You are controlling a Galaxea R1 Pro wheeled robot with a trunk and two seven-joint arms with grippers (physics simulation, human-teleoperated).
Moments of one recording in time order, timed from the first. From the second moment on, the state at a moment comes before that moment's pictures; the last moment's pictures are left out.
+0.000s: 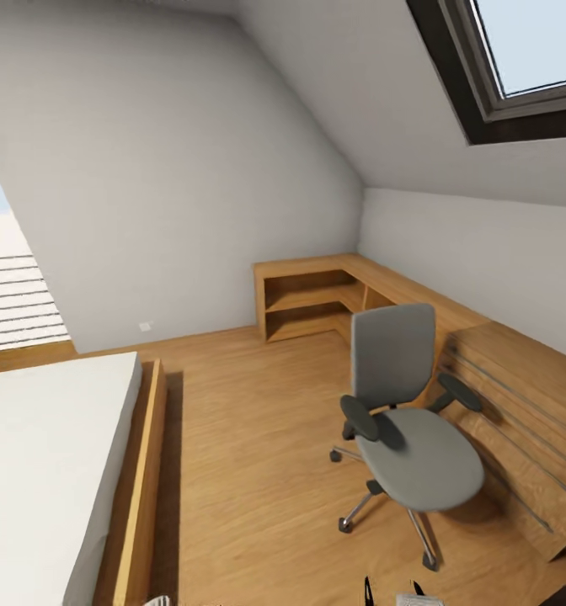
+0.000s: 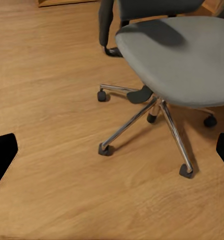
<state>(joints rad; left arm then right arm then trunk) -0.06 -0.01 0.04 -0.72 0.38 0.11 0.13 -0.31 0.04 0.95 -0.07 -0.81 -0.86 -0.29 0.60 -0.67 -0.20</state>
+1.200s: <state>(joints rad) -0.07 -0.01 -0.11 -0.57 0.36 -0.21 0.13 -0.31 0.04 0.96 -0.06 -0.81 -0.84 -0.29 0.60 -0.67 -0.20</state>
